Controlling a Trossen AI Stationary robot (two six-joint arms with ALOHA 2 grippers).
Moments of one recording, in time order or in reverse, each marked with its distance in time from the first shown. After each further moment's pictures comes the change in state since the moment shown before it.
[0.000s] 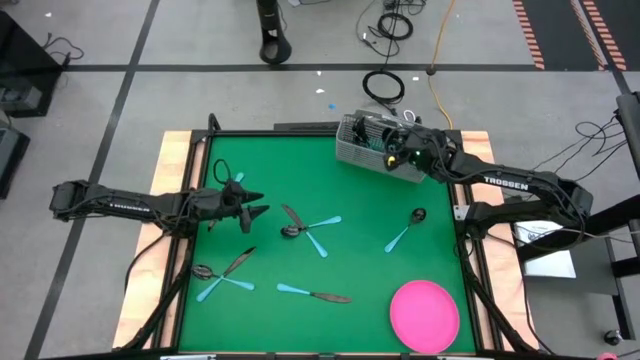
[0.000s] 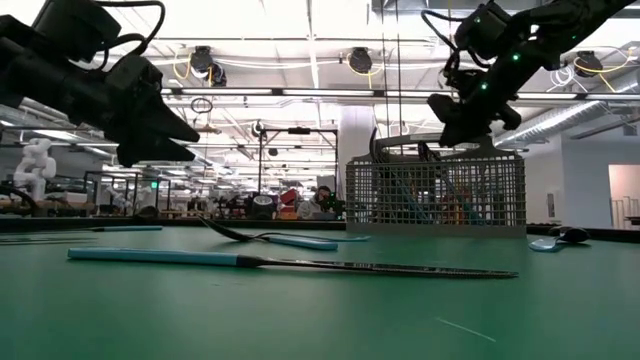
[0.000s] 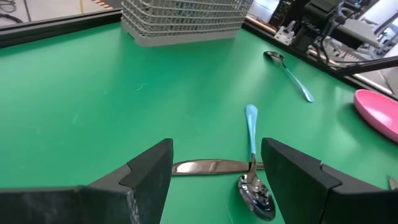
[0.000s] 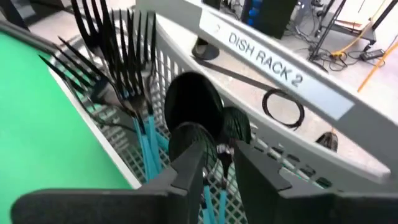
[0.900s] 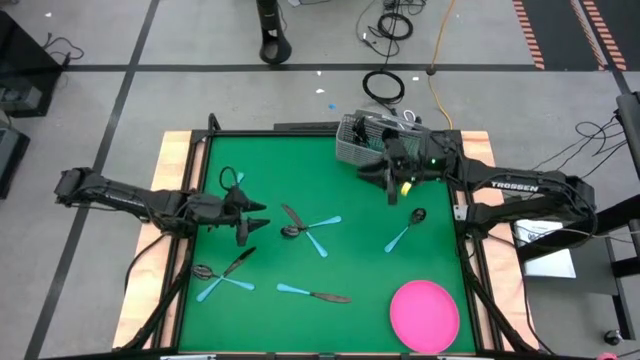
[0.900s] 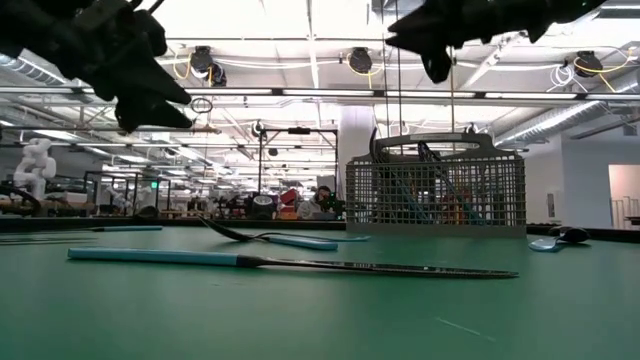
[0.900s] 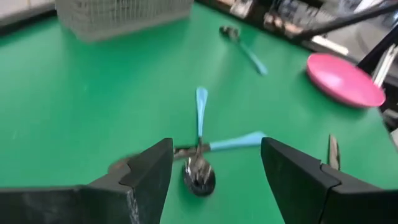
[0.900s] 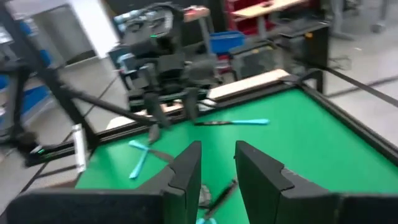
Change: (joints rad) left arm -0.198 0.040 0.224 -0.288 -0.026 -0.011; right arm 0.217 -0.041 0.094 0.320 -0.782 -0.034
